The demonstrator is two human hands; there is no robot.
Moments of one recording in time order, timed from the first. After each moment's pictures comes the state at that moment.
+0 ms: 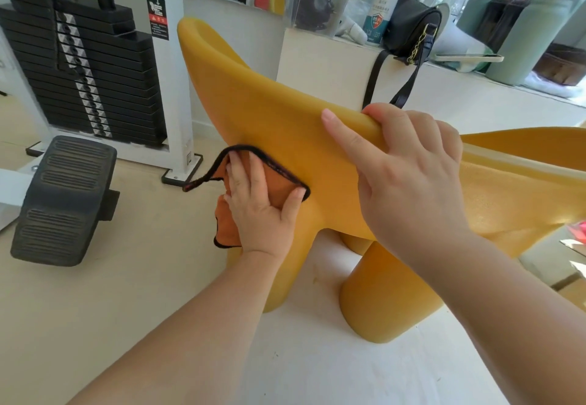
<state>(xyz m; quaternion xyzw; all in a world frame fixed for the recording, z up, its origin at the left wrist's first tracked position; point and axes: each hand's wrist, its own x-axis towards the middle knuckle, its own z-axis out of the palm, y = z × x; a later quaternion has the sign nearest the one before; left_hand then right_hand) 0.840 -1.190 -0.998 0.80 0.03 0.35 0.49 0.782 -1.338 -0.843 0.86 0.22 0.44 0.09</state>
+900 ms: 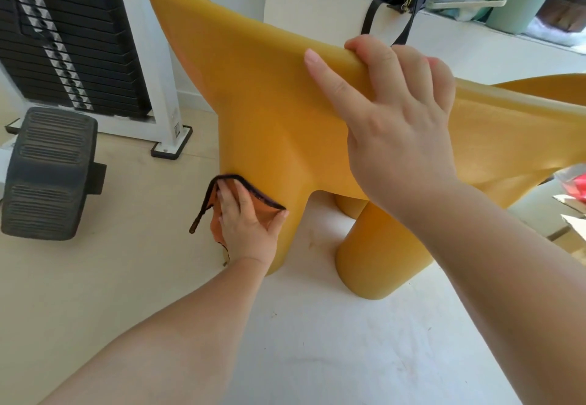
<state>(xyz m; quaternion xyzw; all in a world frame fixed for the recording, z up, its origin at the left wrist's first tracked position) 0.812 -1.194 -1.102 0.87 0.08 0.22 0.44 0.780 -1.343 -0.851 0.86 0.20 0.46 0.12</state>
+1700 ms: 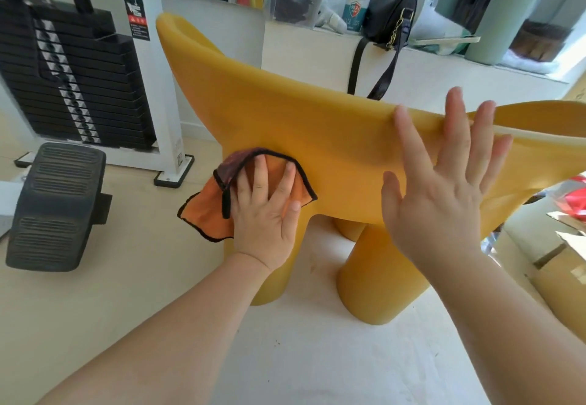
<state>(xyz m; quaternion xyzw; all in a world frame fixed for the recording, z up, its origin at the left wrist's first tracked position) 0.816 -1.188 -1.010 0.90 -0.10 0.30 0.29 0.752 -1.384 -0.881 0.88 0.06 0.47 0.01</state>
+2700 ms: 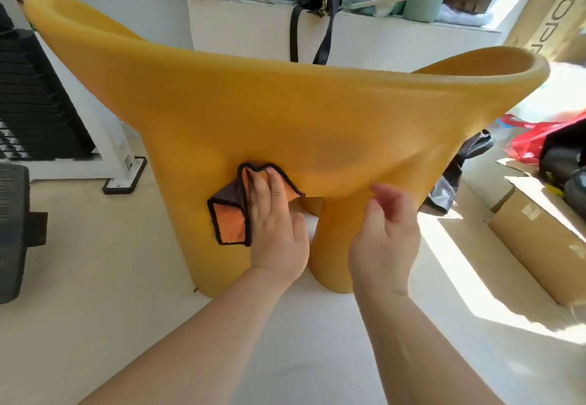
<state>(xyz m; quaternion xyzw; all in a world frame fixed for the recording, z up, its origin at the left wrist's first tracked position) 0.776 -1.296 -1.025 0.87 -0.13 0.20 0.43 0.708 -1.402 -0.957 0.73 -0.21 0.37 -0.54</state>
